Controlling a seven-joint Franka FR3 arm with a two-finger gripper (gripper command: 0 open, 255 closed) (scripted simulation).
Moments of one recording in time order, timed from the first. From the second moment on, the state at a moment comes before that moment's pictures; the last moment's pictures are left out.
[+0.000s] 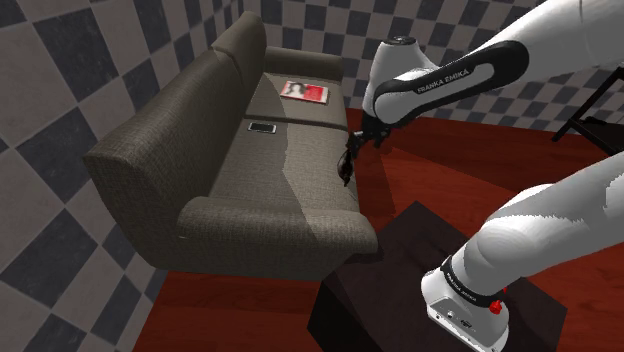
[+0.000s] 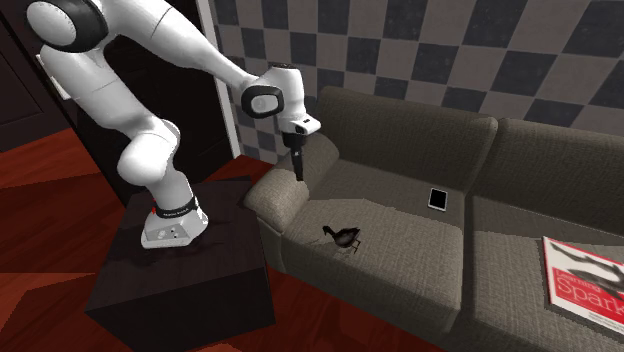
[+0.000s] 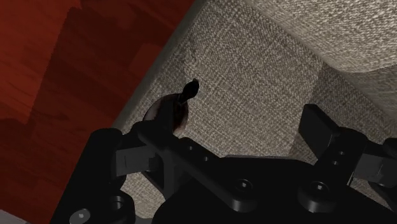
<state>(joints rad) -0.14 -0.32 0.05 -2.63 -0.15 2.37 0.18</state>
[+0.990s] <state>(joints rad) -0.21 0.30 -0.04 -2.45 -0.45 2.84 0.51</state>
